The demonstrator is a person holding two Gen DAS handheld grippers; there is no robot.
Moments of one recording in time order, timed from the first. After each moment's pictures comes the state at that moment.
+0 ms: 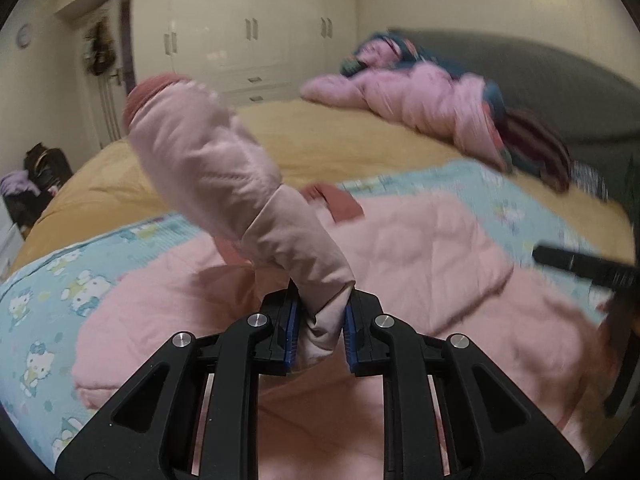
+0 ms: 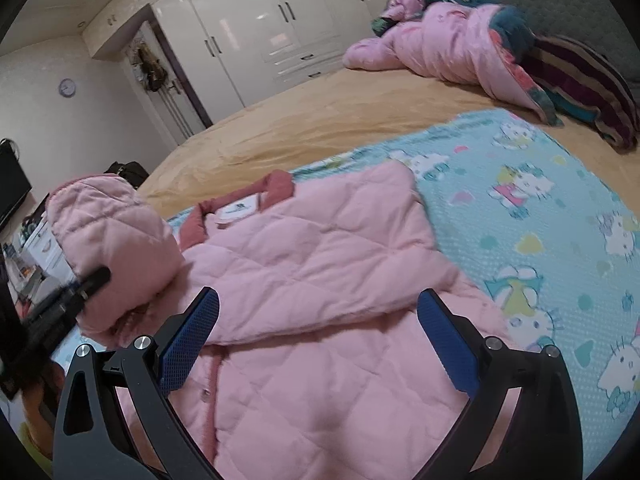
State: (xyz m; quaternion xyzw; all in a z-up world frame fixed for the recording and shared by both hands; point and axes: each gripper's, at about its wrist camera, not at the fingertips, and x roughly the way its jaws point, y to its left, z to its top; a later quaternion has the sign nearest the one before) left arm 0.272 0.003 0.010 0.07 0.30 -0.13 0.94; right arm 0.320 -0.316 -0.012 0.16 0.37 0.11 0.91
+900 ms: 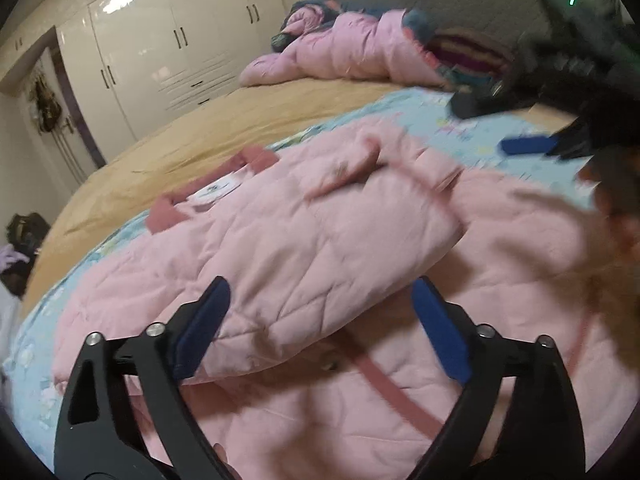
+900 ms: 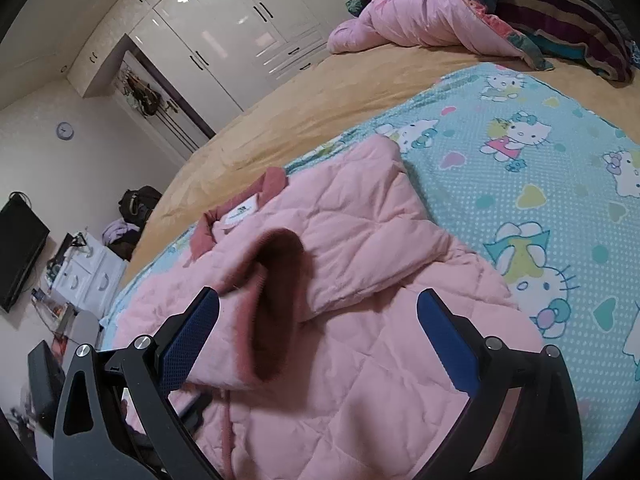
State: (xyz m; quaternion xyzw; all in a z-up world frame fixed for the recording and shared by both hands) left arm 0.224 -0.053 -0.023 0.18 0.31 -0.20 0.91; right arm 0.322 -0.340 -0.020 0.25 0.38 0.15 0.88
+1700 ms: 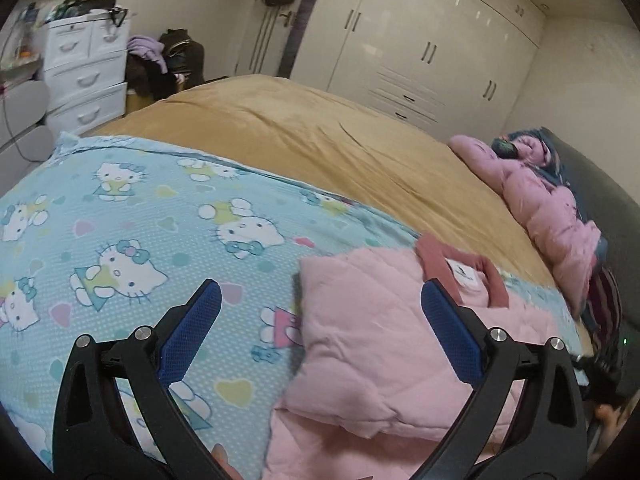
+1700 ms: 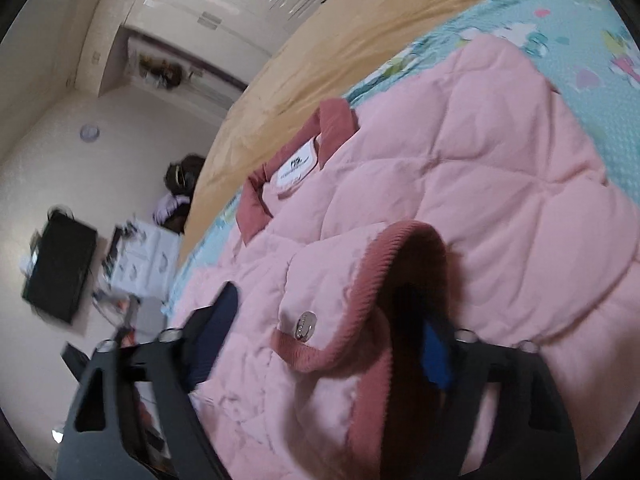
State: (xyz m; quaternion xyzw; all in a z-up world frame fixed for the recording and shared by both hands) left arm 0.272 0.249 0.029 -0.18 0.30 0.08 0.93; right arm 0.408 -0.264 -0.055 0.31 0.47 0.26 0.79
